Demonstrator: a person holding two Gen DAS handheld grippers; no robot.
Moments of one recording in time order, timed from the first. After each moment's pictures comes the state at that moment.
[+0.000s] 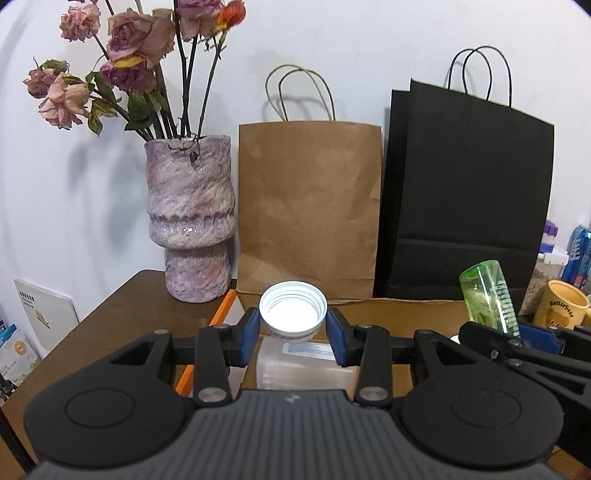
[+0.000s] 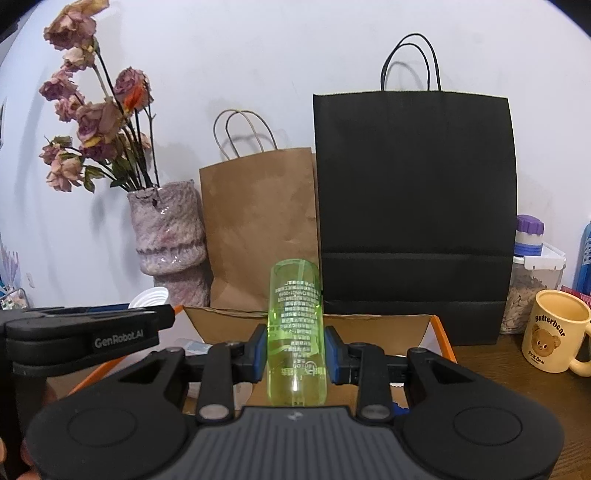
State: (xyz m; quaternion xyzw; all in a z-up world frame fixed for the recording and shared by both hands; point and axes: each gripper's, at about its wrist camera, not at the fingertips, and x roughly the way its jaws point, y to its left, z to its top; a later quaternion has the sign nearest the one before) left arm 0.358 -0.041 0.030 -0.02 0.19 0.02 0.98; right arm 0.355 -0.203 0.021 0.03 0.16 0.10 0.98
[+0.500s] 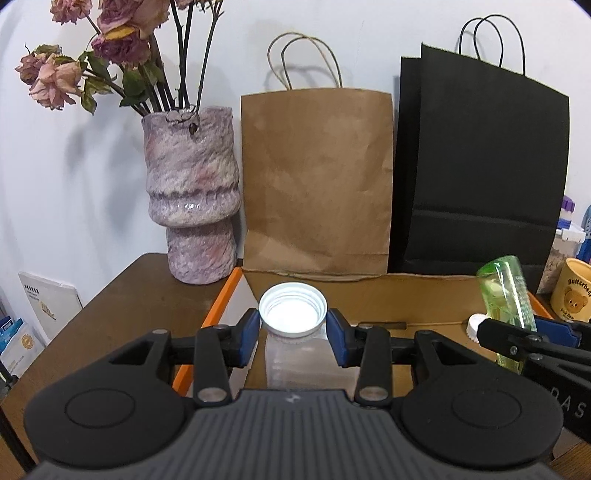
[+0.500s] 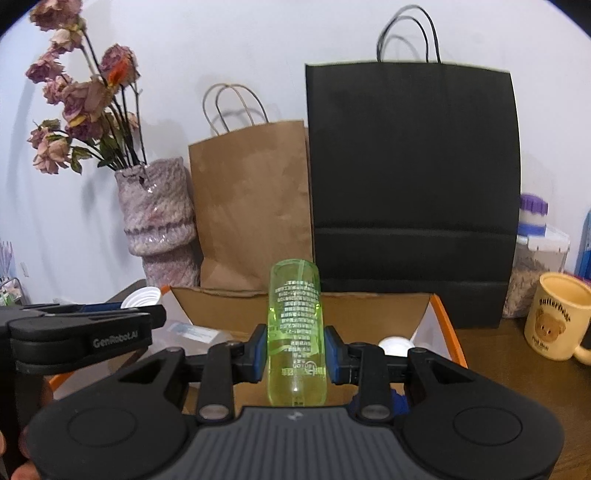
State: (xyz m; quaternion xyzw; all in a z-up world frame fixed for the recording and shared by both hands) left arm 0.375 -0.038 0.014 0.00 0.23 0.03 0.97; right arm 0.370 -0.207 0.009 0.04 0.20 0.10 0.97
